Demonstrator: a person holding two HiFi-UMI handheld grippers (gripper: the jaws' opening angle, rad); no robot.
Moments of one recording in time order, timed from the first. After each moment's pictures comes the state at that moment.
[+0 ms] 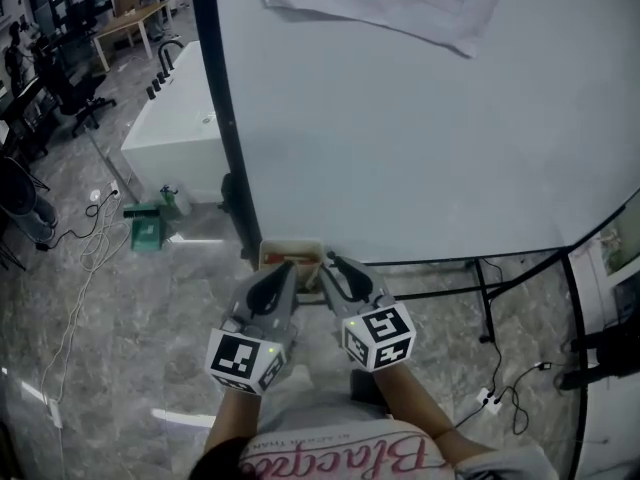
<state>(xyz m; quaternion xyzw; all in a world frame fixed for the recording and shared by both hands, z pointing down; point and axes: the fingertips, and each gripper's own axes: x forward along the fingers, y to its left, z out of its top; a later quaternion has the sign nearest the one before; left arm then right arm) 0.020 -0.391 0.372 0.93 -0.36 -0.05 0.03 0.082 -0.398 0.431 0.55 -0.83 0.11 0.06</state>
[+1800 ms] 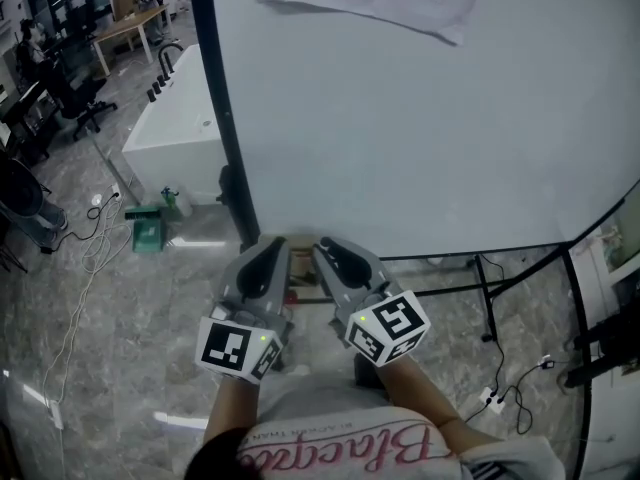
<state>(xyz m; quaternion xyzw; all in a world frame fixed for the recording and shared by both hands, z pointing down) 0.013 -0.396 0.328 0.92 -0.38 -0.10 -0.02 0.068 -0.393 0.364 0.50 -0.86 0.05 -0.04</state>
